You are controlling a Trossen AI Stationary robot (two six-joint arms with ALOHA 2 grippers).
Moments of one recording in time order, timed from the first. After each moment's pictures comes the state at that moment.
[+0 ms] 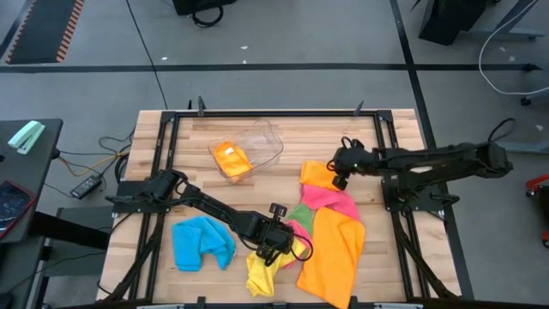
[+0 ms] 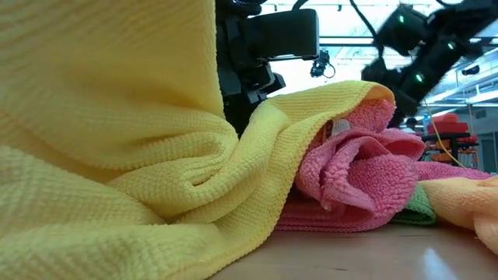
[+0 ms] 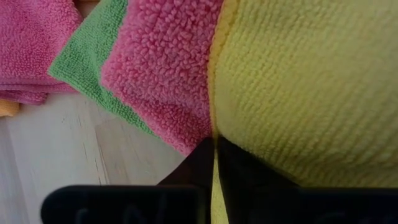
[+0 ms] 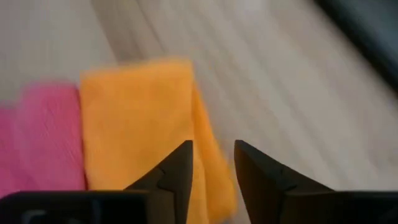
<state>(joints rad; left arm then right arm) -0.38 2.14 1.56 -0.59 -0.36 0.06 -0.17 1.00 0.47 -0.33 0.33 0.16</state>
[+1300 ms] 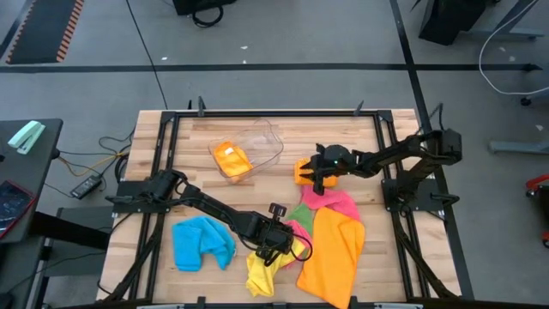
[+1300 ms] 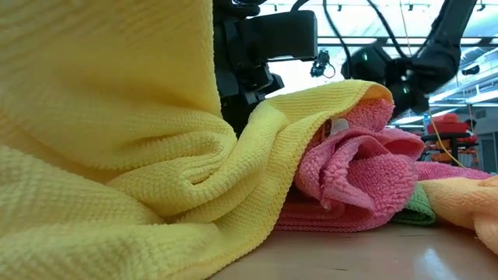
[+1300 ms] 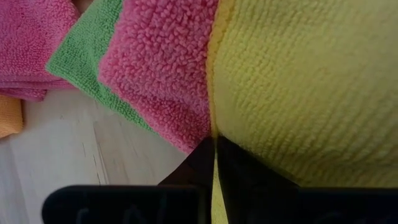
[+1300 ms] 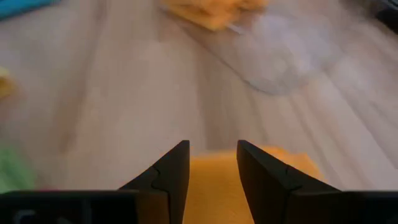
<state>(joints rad) -0.39 2.14 1.56 -0.60 -0.36 0.06 -0.27 1.55 0.42 0.58 -0.09 -0.08</state>
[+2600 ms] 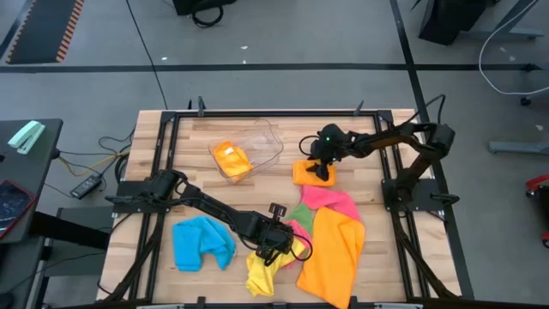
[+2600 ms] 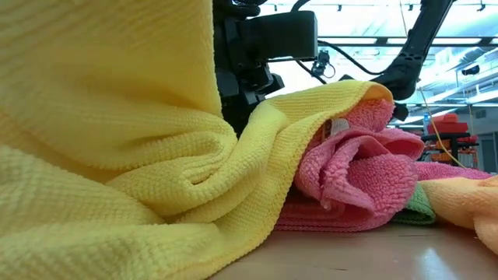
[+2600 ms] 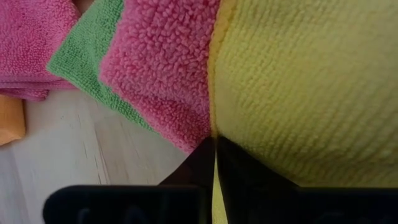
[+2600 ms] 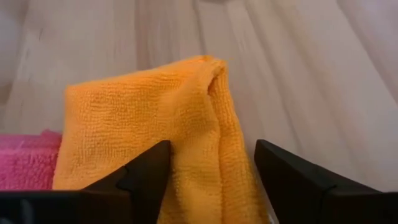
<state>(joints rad) -0.38 2.14 1.56 -0.60 -0.36 0.06 -0.54 1.67 0.57 0.17 -0.38 -0.17</state>
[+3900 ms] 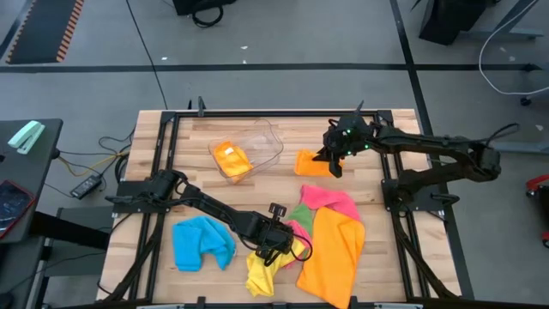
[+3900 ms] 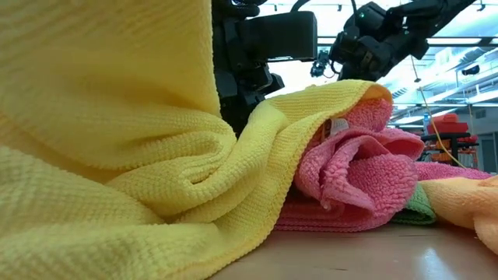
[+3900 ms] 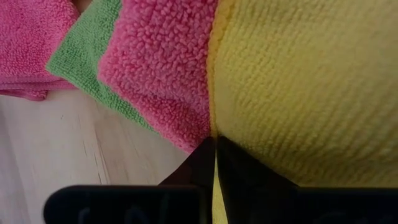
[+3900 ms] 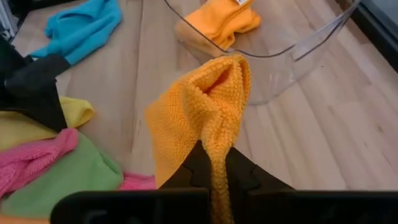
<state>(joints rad) -0.38 2.14 1.56 -0.61 -0.36 0.06 -0.45 1.14 0.71 -0.24 -0.38 -0.10</state>
